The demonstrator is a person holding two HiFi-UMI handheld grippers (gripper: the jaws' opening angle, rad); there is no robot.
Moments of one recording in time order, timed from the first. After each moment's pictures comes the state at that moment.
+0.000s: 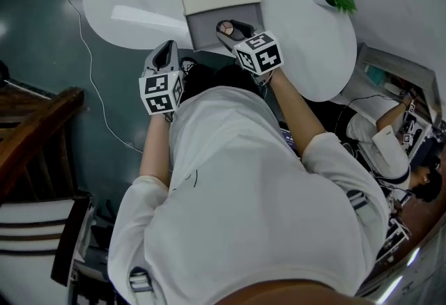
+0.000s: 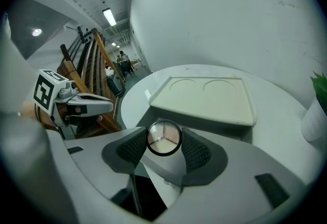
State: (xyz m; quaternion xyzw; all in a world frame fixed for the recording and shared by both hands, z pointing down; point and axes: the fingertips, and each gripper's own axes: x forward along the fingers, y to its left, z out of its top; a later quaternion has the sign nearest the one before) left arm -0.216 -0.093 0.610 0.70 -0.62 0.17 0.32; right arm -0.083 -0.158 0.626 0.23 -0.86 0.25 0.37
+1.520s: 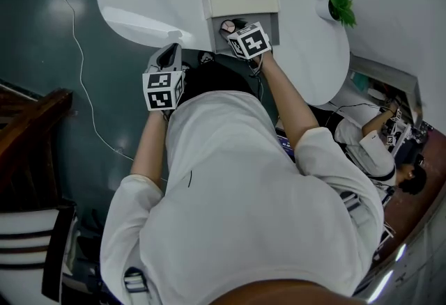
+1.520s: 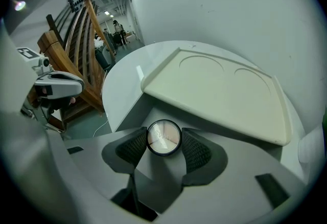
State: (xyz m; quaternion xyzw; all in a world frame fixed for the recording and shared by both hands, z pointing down) left arm -0.278 -0.067 0.637 0.72 -0.58 0.14 0.36; right arm -0.138 -0.164 0.697 0.24 -0.80 0.21 0.50
